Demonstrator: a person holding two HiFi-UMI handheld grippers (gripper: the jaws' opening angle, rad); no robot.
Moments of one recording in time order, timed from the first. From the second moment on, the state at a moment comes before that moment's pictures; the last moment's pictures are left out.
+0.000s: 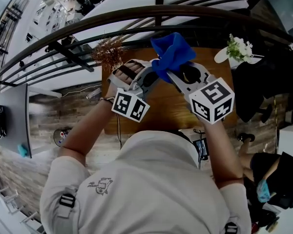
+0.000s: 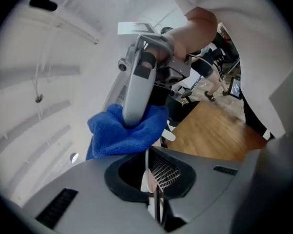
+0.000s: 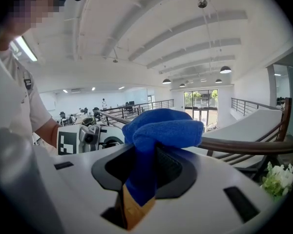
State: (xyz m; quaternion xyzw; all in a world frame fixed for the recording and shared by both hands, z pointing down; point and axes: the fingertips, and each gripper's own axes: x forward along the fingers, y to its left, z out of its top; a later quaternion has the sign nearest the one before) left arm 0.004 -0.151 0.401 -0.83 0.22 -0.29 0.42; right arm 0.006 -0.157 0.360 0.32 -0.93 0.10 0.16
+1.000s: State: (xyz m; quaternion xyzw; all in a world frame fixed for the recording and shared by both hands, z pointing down) left arm 0.018 -0.062 0.375 -0.81 0.07 -0.20 0.55; right arm 0.046 -0.177 0.427 0.30 -0.91 0.22 0.20
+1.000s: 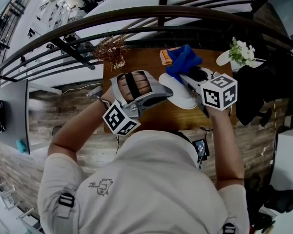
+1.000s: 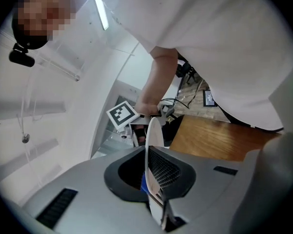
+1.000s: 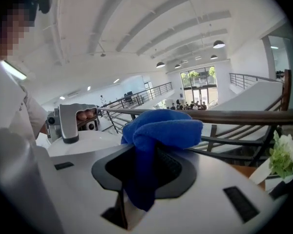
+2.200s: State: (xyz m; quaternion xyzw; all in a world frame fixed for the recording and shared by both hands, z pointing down) left arm 0.000 -0.069 0.361 -0.79 0.07 -0.19 0.58; right arm 0.078 -0.154 0.437 0.27 -0.90 0.26 0.23
